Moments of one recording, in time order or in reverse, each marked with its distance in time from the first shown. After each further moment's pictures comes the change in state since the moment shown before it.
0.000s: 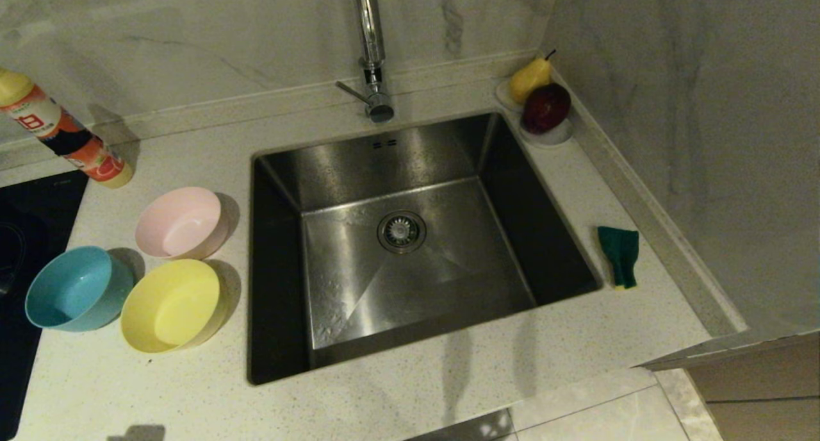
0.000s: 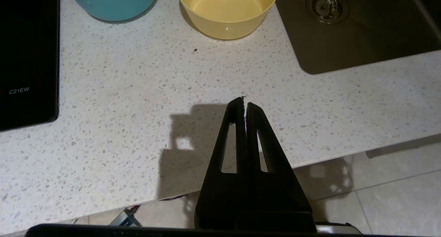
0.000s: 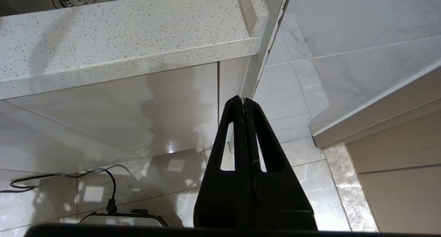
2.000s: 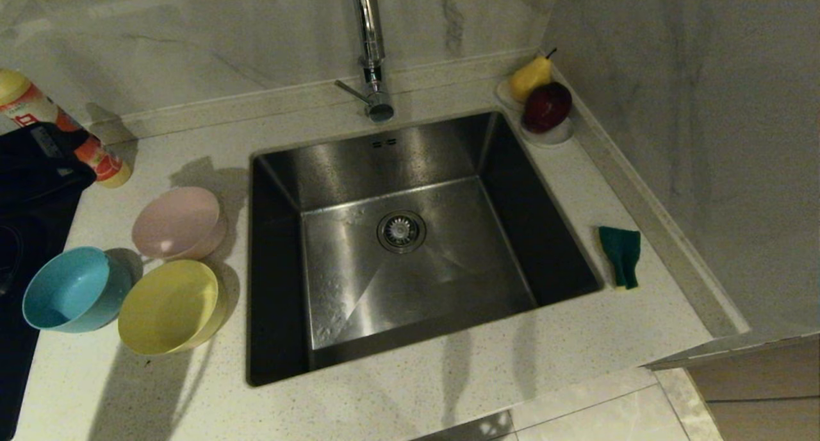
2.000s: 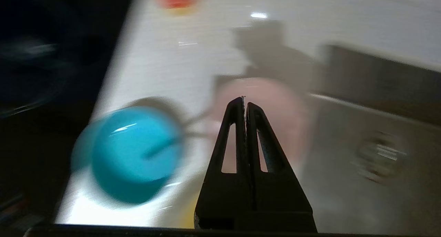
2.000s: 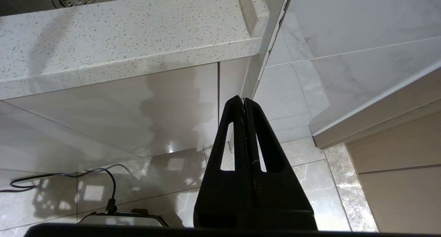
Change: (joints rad) left arm -0.016 1.314 -1.148 0.048 0.383 -0.325; right arm 0.000 0.000 0.000 0.000 0.000 0.000
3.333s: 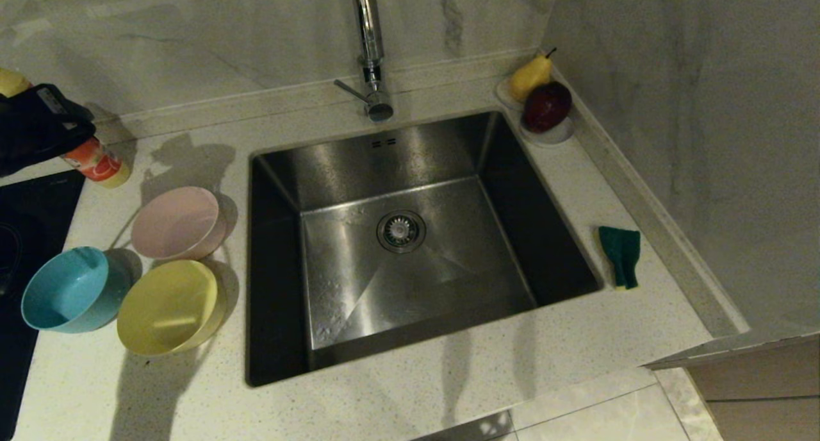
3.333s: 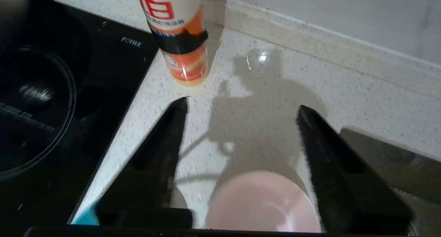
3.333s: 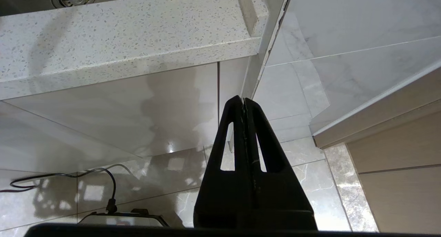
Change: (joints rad) left arm 0.193 0.206 -0.134 -0.206 -0.087 0.002; right arm 0.000 0.000 0.000 0.000 0.000 0.000
